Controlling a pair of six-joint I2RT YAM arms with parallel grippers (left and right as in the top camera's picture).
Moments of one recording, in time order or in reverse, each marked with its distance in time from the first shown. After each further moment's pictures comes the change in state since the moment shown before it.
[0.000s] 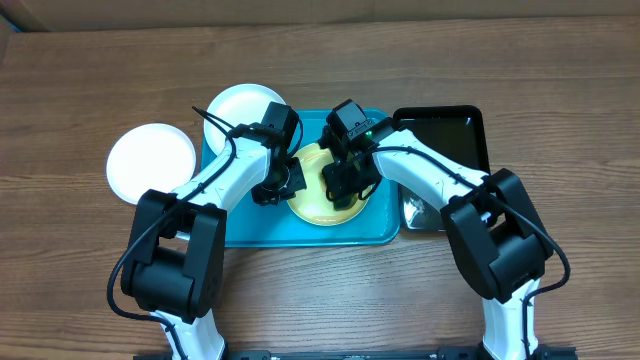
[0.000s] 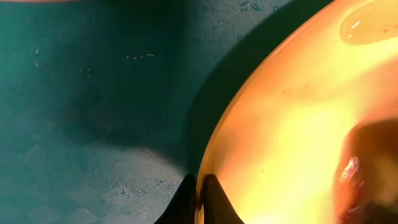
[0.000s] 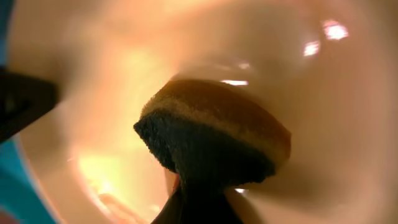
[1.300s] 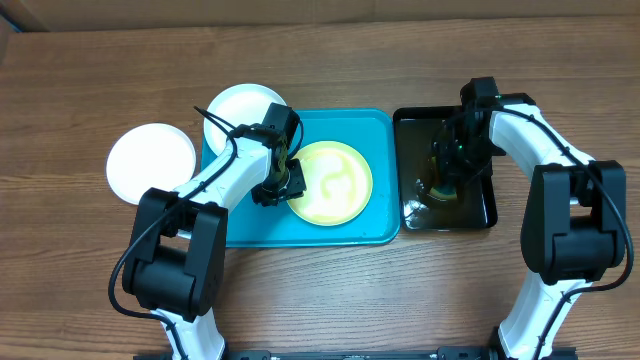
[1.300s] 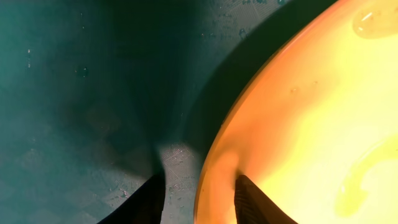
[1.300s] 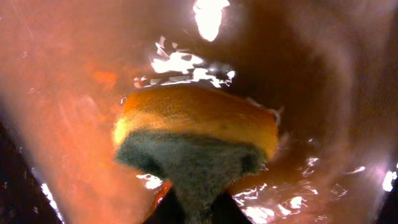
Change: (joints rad) left arm 0.000 0.007 0.000 -0.002 -0.002 0.019; right arm -0.519 -0.055 -0.077 -0.188 0.148 -0.015
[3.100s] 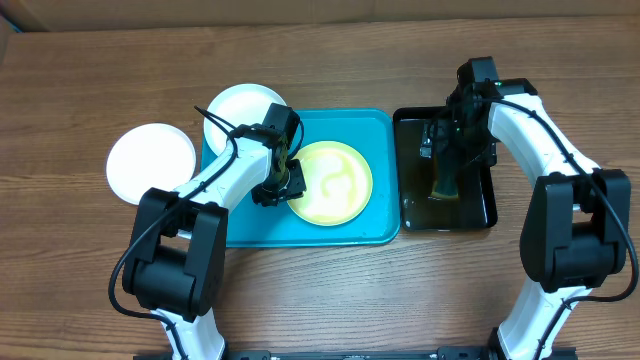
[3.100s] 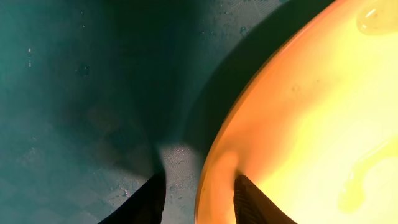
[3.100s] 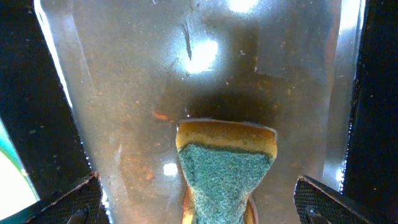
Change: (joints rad) left arm -0.002 0.000 0.000 -0.003 -0.003 0.003; right arm 0.032 -0.040 0.101 -0.020 0.033 0.074
